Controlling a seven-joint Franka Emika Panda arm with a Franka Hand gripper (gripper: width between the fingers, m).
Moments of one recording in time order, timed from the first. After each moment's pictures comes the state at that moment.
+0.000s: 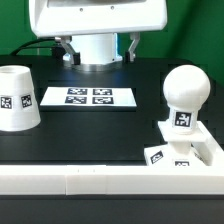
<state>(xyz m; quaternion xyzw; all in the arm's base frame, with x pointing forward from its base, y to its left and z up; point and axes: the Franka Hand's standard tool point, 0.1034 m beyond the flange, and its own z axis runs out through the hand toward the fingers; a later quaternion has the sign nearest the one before) 0.518 -0.015 0.127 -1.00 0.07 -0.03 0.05</state>
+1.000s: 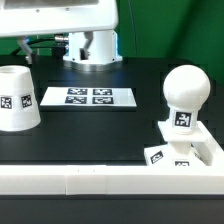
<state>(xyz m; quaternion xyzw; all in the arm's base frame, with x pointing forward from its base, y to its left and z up) 0.471 -0.102 0.121 -1.00 -0.02 -0.02 0.03</state>
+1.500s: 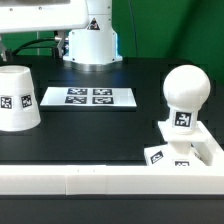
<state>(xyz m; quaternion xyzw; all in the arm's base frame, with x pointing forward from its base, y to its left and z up) 0.449 -0.132 0.112 -1.00 -0.04 -0.02 0.03</state>
